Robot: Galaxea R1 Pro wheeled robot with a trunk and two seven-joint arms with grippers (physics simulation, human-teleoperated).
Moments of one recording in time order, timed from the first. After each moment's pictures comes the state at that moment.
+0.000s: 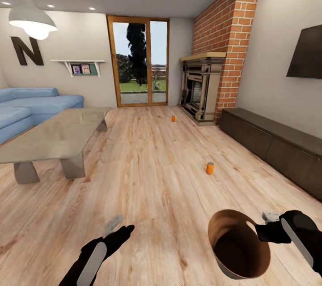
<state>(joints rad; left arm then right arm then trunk) -0.31 -0.05 -0.07 -0.96 0.75 0.44 0.21 -0.43 -0.46 0.07 -1.03 -0.28 1.05 0.24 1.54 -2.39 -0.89</state>
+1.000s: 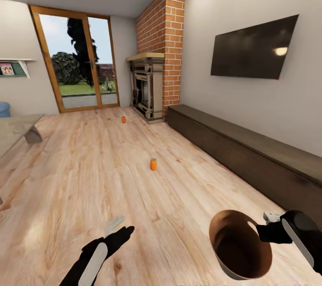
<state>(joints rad) -0.31 -0.05 -0.07 -0.96 0.70 0.44 0.21 -0.43 -0.47 0.07 -1.03 -0.26 1.05 0.24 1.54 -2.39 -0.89</state>
